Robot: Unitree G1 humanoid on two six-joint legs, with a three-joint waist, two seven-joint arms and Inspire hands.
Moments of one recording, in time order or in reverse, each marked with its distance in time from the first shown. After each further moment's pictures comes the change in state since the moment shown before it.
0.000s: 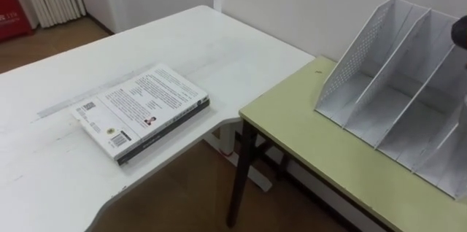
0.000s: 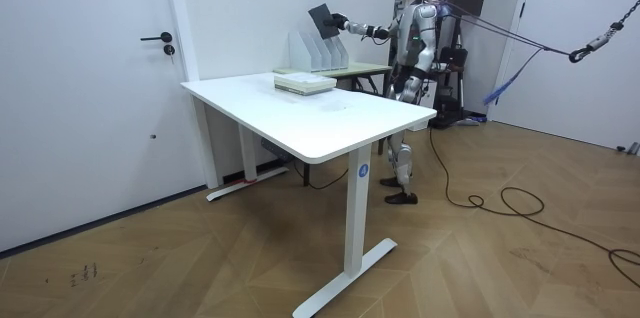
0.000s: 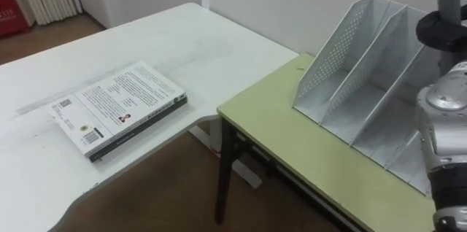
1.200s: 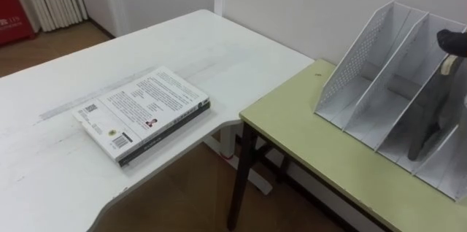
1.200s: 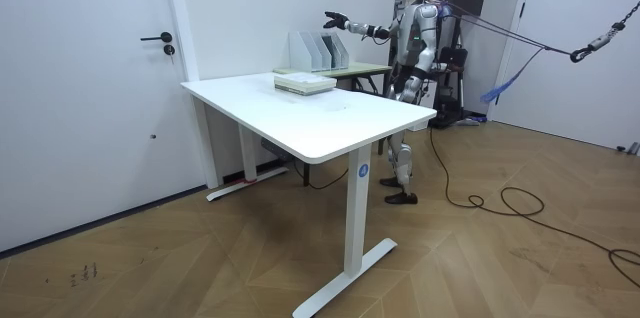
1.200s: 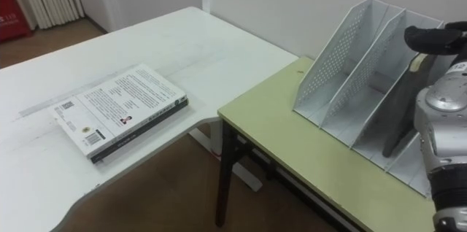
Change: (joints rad) left arm -0.003 0.003 0.003 0.003 0.005 0.007 0.000; right arm 0.004 0.000 0.000 0.000 -0.001 0.001 0.012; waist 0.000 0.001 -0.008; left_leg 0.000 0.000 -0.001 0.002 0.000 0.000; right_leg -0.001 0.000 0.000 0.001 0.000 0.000
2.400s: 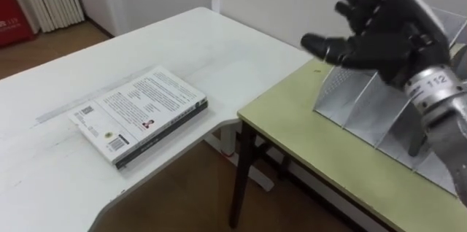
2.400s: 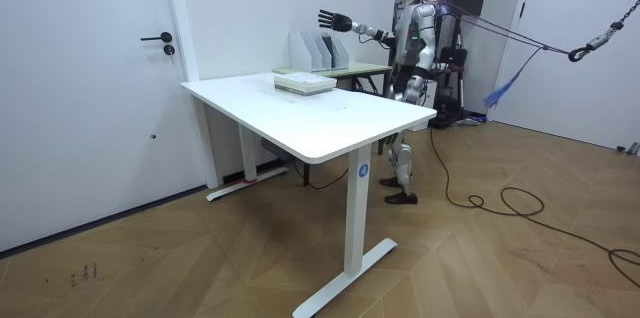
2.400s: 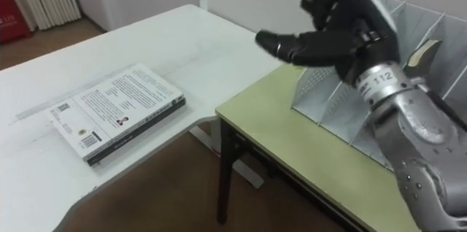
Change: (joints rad) left arm 0.020 0.018 0.093 0.028 0.001 -0.023 0.028; right arm 0.311 0.007 0.201 -0.692 0.547 0.043 0.913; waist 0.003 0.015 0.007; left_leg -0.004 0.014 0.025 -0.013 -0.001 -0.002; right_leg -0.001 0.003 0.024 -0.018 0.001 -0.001
